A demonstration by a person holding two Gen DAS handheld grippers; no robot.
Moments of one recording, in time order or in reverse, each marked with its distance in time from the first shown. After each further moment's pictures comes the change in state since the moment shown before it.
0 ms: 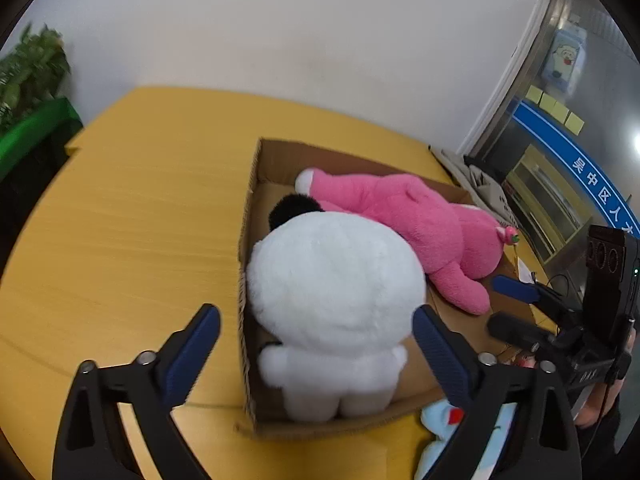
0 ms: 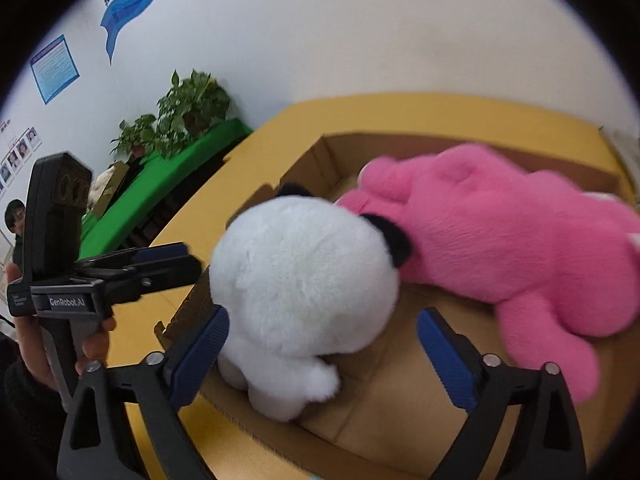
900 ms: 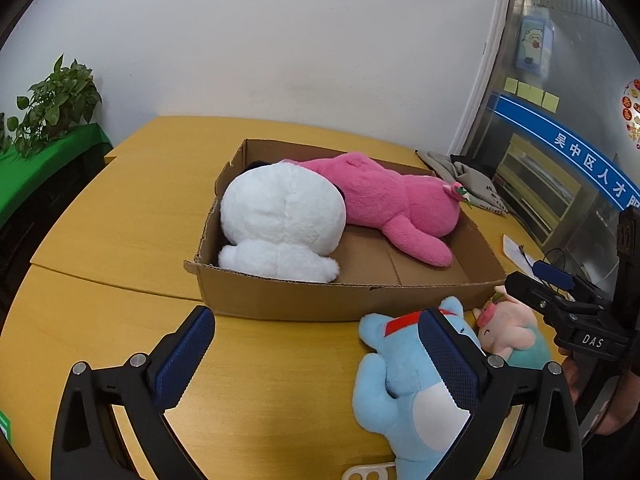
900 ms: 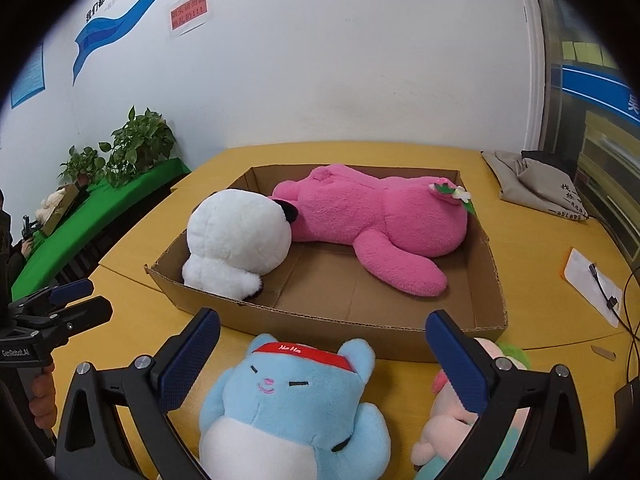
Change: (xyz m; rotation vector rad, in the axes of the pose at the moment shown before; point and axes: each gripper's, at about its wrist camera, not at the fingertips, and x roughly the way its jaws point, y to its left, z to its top) left arm -0.071 -0.082 -0.111 0.049 -0.096 0.081; right arm -0.129 0.003 -0.095 0.021 -0.161 -0.286
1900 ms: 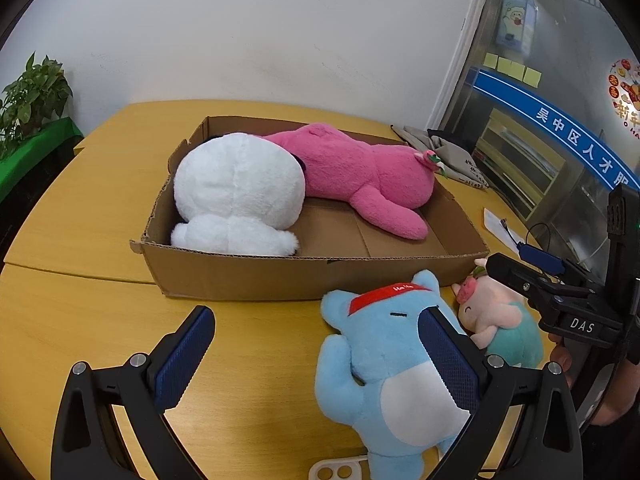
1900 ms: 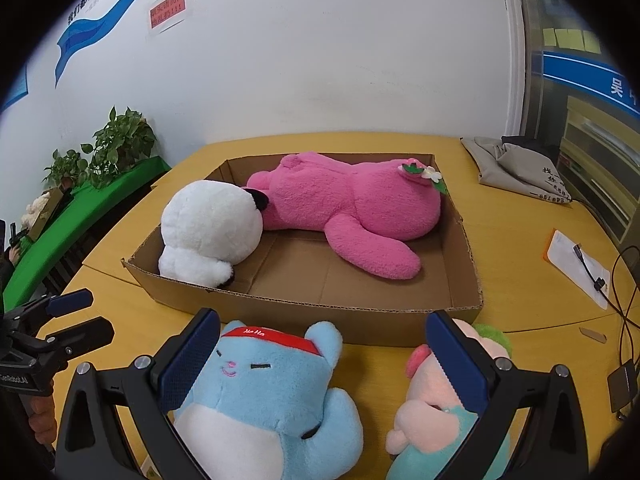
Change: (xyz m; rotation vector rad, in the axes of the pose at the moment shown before) left arm 0.023 -0.028 -0.012 0.042 0.077 -0.079; right arm 0.001 -0.018 -0.013 0.035 0.036 -0.050
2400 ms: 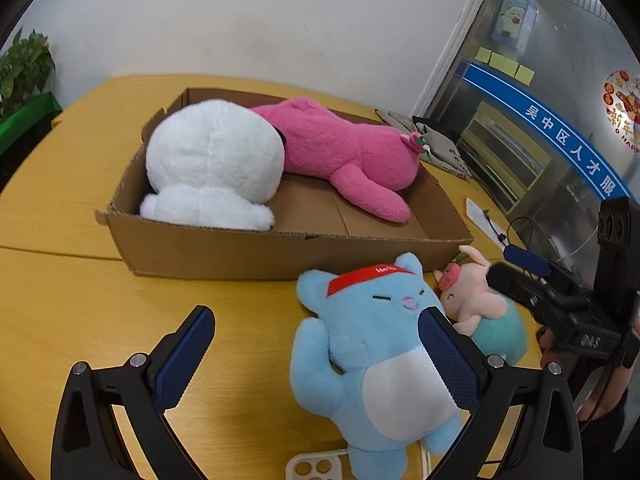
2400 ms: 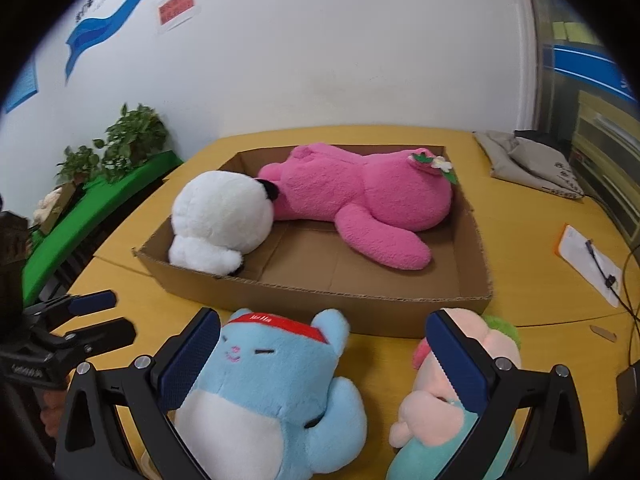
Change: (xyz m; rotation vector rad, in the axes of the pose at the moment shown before) left arm 0.020 0.004 -0.009 -0.047 0.075 -0.103; right arm -0.003 -0.005 -0.011 -0.020 0.026 0.108
